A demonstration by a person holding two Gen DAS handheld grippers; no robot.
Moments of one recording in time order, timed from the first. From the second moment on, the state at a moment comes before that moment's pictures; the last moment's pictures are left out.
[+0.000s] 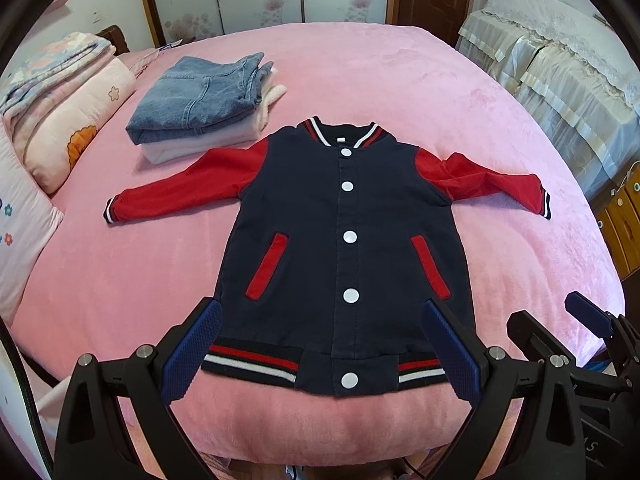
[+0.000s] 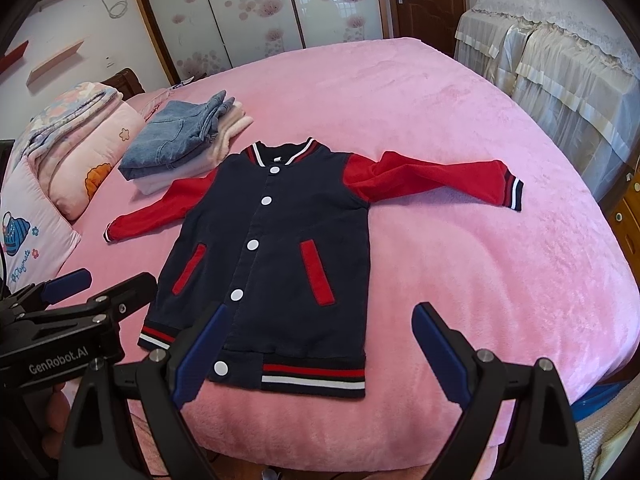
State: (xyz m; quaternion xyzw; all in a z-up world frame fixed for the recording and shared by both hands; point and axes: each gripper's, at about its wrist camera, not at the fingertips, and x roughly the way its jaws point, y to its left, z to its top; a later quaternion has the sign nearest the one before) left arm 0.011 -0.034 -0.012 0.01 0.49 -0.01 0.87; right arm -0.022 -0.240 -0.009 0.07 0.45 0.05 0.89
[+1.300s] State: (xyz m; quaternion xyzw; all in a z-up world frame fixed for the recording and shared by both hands) left arm 0.155 -0.112 -0.020 0.01 0.43 -0.07 0.90; right arm 0.110 -0.411 -0.053 0.28 0.42 -0.03 0.86
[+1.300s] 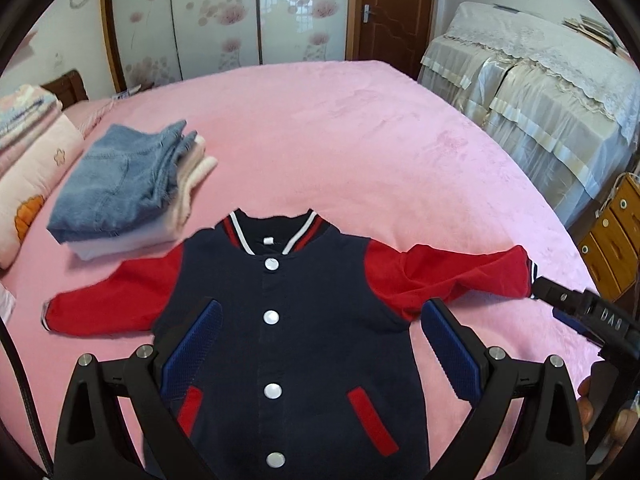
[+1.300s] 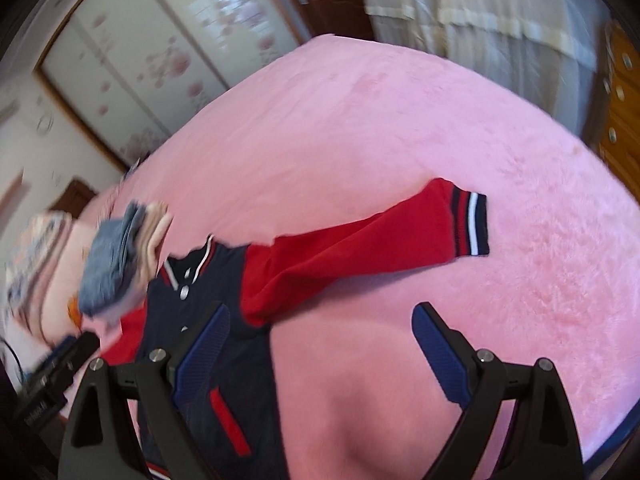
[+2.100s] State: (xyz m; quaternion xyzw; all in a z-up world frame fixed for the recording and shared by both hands) left arm 0.183 -0.110 -0.069 -0.01 0.47 -0.05 0.88; right arm 0.163 -0.474 -0.153 0.46 0.39 -0.09 0.79
